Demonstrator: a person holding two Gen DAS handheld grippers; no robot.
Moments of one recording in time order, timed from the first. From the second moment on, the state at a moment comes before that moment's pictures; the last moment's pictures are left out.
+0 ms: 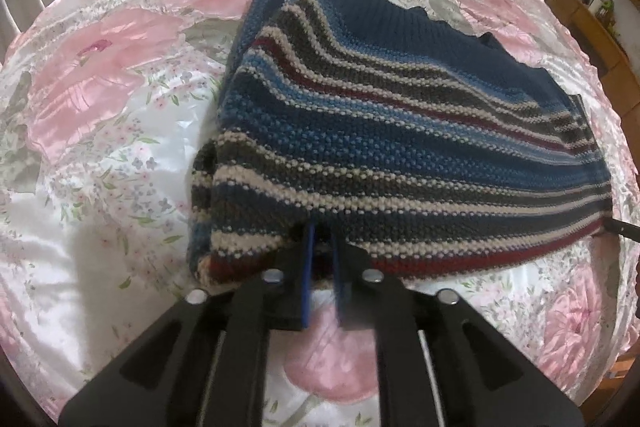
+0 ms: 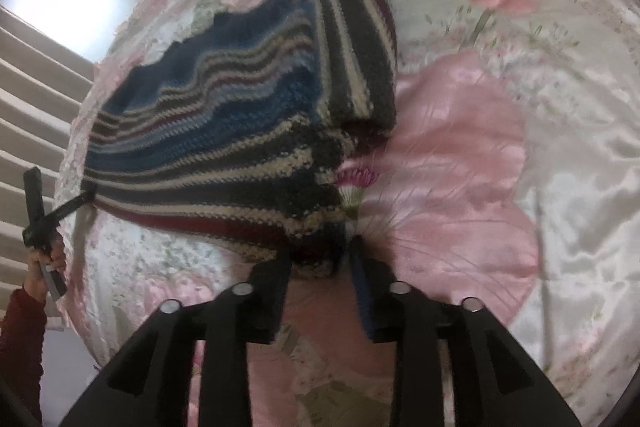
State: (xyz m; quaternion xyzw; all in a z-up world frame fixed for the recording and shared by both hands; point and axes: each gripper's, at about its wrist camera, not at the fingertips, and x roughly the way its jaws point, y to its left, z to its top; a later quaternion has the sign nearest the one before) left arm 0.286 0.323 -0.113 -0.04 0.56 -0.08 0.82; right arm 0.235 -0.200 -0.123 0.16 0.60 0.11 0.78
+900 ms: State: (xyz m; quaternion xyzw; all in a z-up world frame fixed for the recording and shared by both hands) left arm 0.333 0.278 -0.116 -0.04 0.54 -0.12 0.83; right arm 0.315 -0.203 -0.148 0.23 0.59 0.07 0.77
